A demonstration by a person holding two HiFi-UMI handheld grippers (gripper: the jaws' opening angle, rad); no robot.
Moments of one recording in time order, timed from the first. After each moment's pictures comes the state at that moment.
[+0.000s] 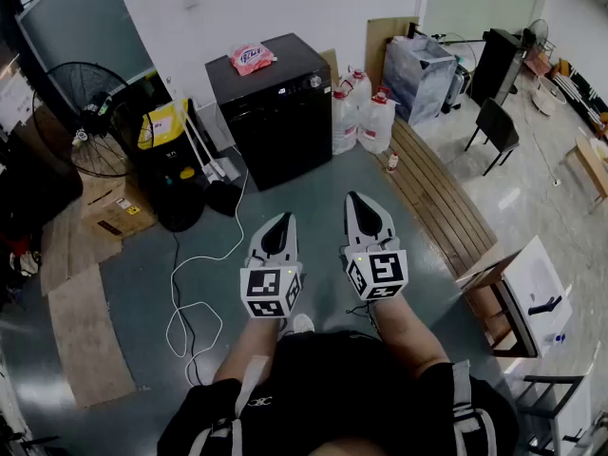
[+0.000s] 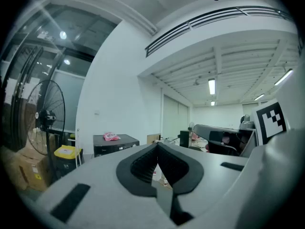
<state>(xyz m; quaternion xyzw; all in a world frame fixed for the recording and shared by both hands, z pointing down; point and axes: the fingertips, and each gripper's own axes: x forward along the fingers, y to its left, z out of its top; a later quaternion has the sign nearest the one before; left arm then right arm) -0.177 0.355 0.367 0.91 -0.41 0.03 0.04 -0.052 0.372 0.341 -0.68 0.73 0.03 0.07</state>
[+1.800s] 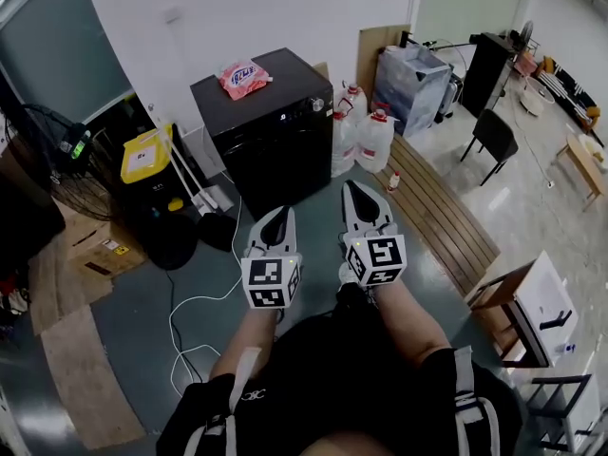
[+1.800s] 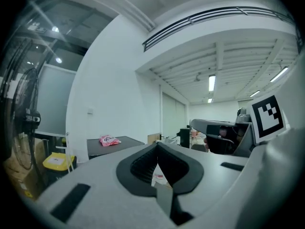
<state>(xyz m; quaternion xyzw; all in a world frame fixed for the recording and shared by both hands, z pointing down) -0.175 0.131 0.393 0.92 -0.38 0.05 0.02 -0.050 0.150 0.357 -0.69 0.72 0.05 0.05</state>
